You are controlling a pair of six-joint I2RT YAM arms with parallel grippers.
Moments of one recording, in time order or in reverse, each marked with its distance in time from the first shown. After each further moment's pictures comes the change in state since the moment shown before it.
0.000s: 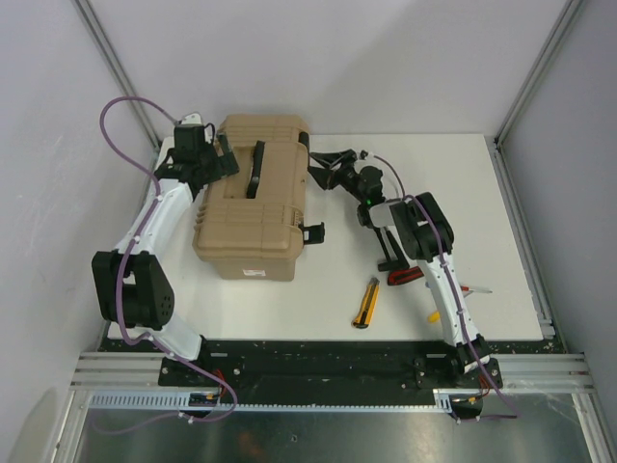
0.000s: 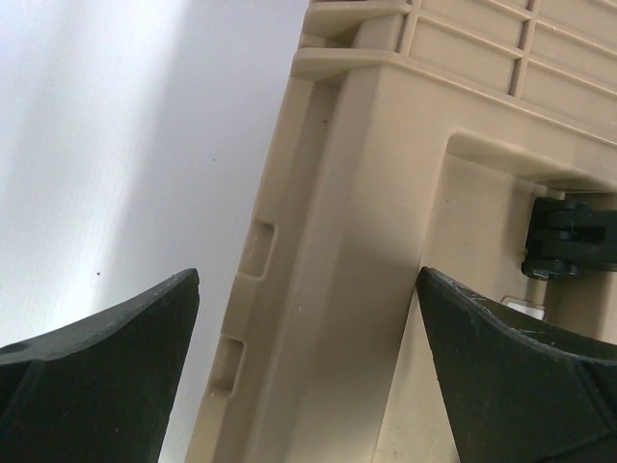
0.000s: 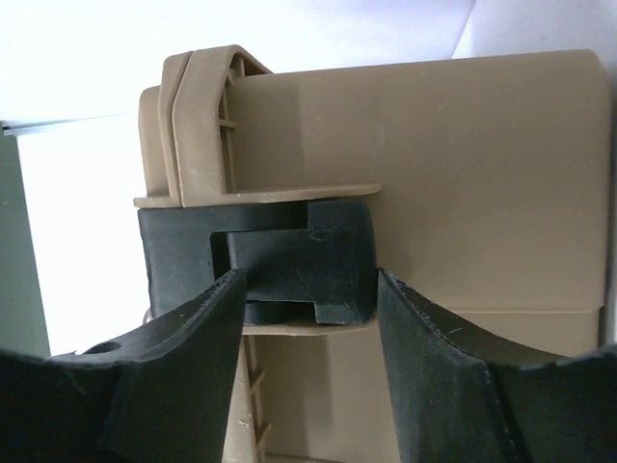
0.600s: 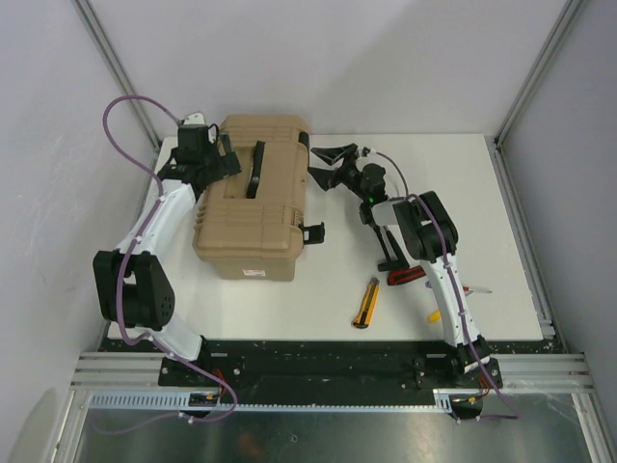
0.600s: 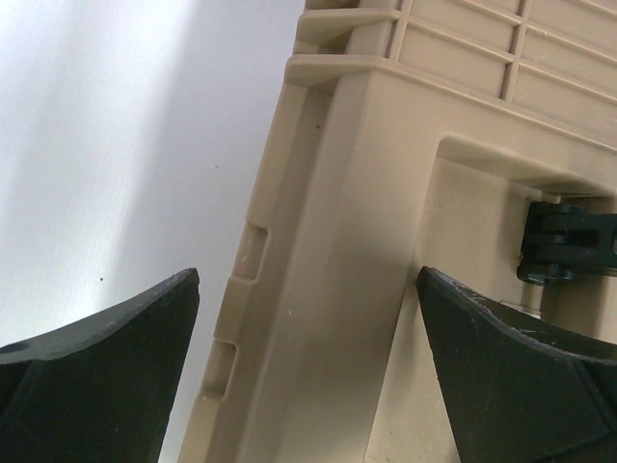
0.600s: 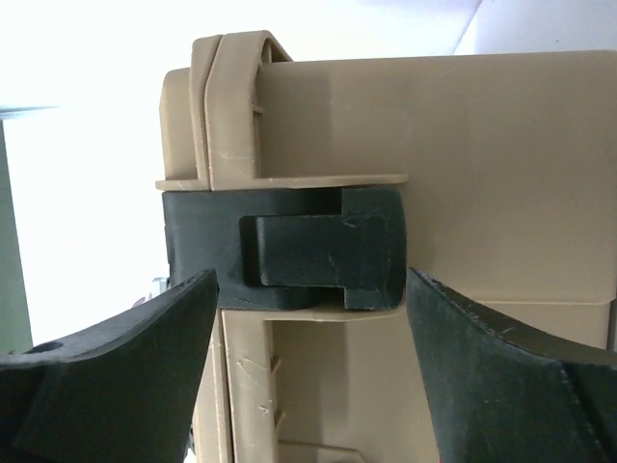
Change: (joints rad) left arm -0.023 0.000 -0.009 0.025 -0.039 0.007; right arm -0.002 -0.057 -0.053 -0.032 -0.006 -0.062
